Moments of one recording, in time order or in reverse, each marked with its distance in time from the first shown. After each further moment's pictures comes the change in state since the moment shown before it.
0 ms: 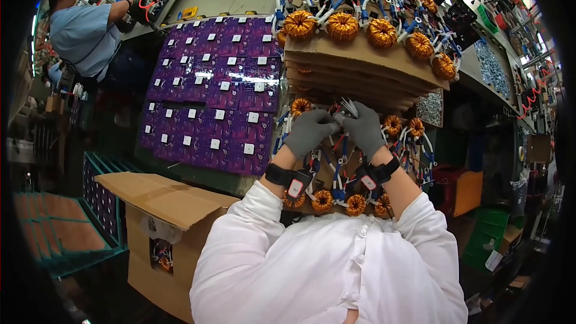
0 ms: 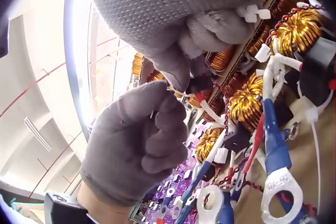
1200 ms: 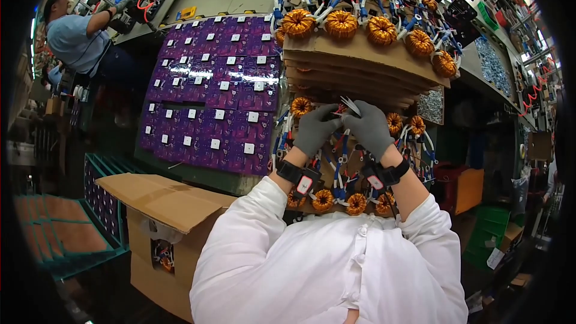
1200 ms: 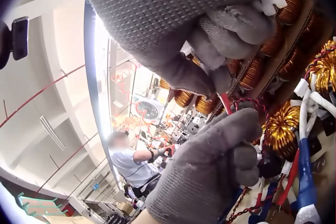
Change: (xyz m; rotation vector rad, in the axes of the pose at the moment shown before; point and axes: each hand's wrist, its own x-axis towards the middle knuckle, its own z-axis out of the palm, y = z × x) left_hand 0.011 -0.018 0.027 -0.376 0.075 -0.029; right_hand -0.012 -0.036 -0.026 -0.144 -0.041 -0.062
